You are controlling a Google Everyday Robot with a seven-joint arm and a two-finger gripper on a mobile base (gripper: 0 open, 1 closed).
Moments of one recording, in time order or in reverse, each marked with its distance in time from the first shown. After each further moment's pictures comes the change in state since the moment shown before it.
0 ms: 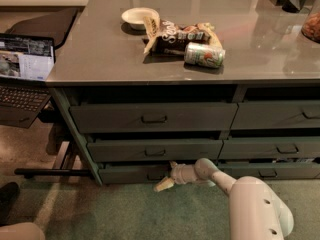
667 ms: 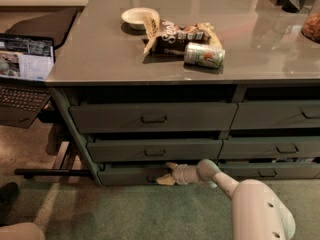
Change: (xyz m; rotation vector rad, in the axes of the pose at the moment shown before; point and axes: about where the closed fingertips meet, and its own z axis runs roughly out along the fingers) arm 0.004 0.000 -0.004 0.000 -0.030 -0.008
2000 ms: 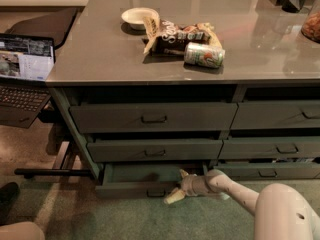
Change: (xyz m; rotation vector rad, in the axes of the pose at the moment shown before) arm 0.037 0.027 -0.053 0.059 0.082 -0.002
